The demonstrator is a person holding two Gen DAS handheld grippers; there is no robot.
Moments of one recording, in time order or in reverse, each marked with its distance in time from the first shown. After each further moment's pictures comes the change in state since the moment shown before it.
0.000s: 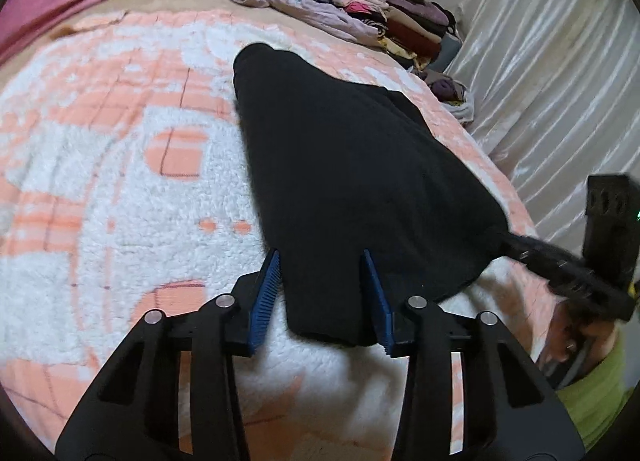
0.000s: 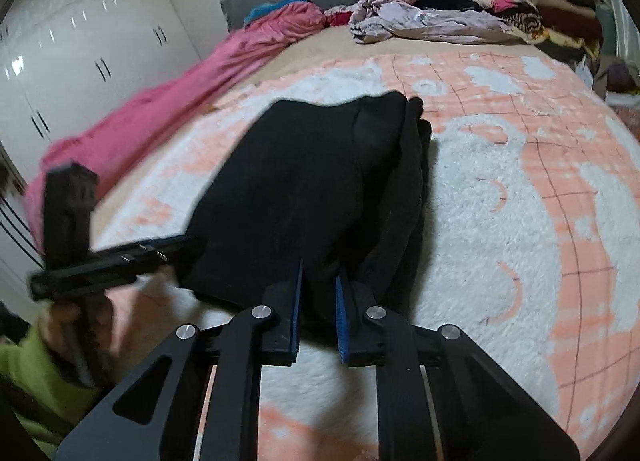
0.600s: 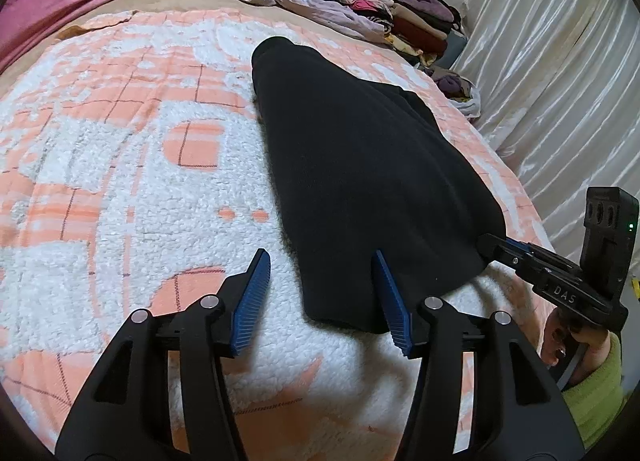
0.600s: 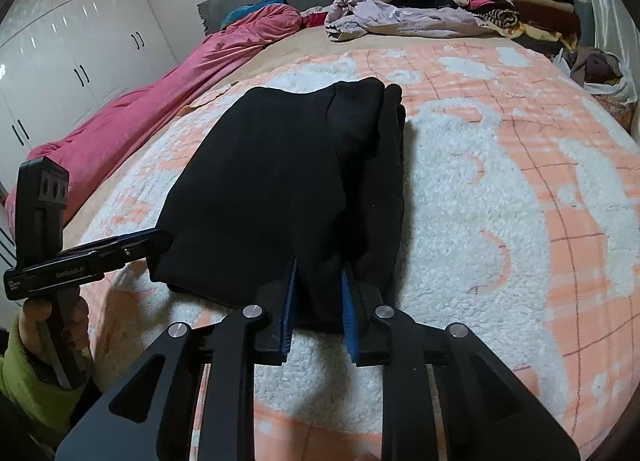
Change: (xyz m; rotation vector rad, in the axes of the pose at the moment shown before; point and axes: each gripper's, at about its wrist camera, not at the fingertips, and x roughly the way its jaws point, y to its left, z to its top) left arm -0.003 0.004 -0.005 -0.001 0.009 0.028; right arm 0.008 -0.001 -0.018 0.024 -0.008 -0.109
